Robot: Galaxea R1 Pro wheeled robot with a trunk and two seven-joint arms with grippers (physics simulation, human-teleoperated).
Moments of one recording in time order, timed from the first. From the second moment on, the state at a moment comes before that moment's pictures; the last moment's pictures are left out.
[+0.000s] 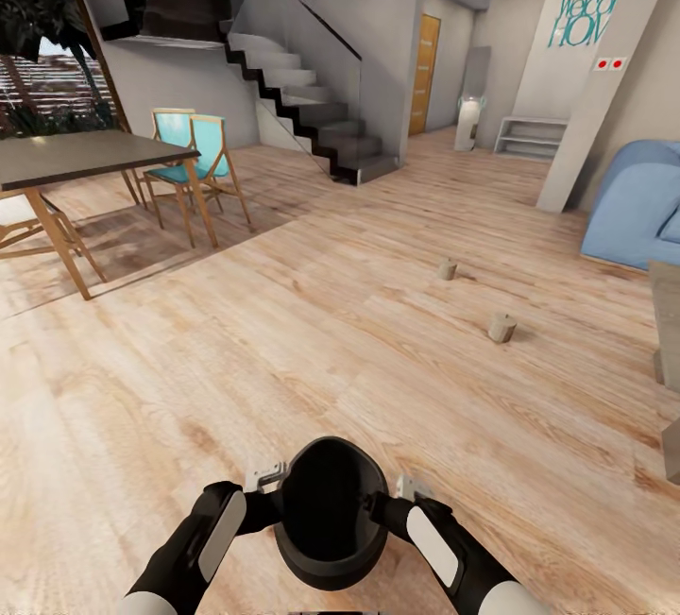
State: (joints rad) left arm -0.46 -0.08 -0.08 -0.81 0.42 0.72 0.12; right arm -0.52 0.10 0.33 -0.58 -0.74 0.36 -0.18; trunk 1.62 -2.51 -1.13
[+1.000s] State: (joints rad) left arm -0.54 -0.08 -0.08 -0.58 0.42 0.59 0.12; right arm -0.52 0.10 0.33 -0.57 -0.74 0.36 -0.19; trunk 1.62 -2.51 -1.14
